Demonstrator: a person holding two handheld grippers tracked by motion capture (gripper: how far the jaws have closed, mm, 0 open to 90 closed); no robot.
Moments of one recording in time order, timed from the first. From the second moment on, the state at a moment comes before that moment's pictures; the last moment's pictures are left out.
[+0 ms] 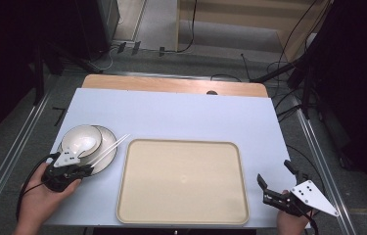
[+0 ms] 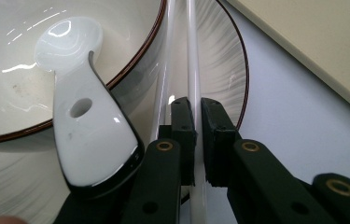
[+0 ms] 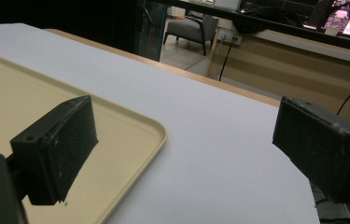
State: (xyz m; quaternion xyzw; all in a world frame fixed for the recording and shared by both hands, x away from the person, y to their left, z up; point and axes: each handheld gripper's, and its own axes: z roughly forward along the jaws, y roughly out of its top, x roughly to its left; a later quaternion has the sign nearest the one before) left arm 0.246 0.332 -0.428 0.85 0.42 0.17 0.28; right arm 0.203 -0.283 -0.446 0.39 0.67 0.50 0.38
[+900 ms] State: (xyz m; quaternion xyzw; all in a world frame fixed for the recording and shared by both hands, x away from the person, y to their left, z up) left arm 0.233 0.300 -0.407 0.84 0.41 0.15 0.31; right arm 0.201 -0.286 -0.445 0.39 0.67 0.51 0.39
